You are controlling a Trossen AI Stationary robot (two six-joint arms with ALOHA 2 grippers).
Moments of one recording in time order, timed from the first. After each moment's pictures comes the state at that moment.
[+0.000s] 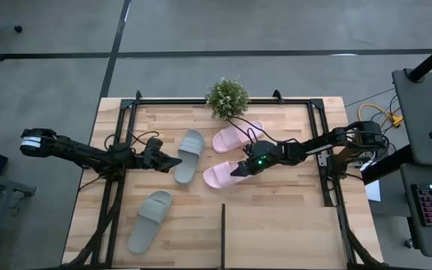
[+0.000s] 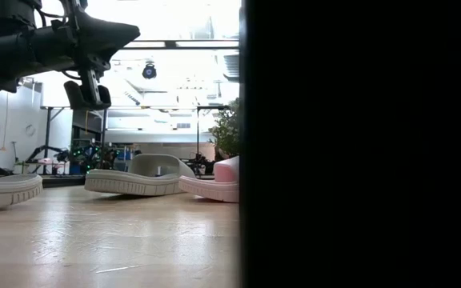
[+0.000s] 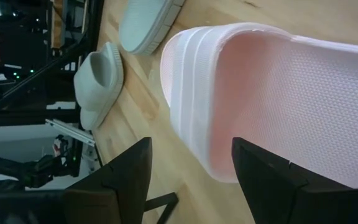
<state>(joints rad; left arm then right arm) -0.04 0.93 0.08 1.09 0.01 -1.41 -0.06 1.59 0.62 0.40 -0.26 1.19</state>
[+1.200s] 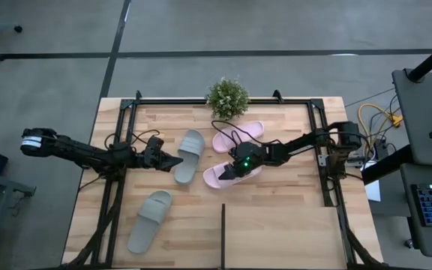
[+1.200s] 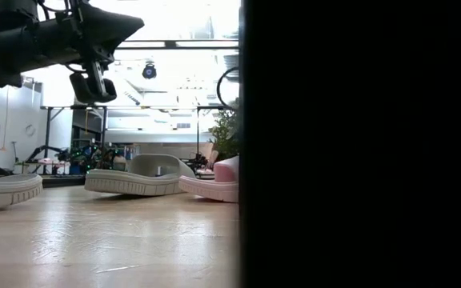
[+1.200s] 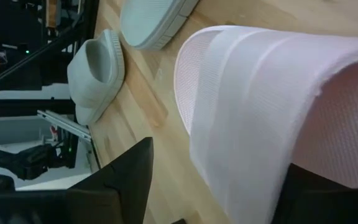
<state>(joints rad) -0.04 0.95 0.12 1.09 0.02 -1.40 -0.05 1.81 0.81 0.40 -0.33 1.15</state>
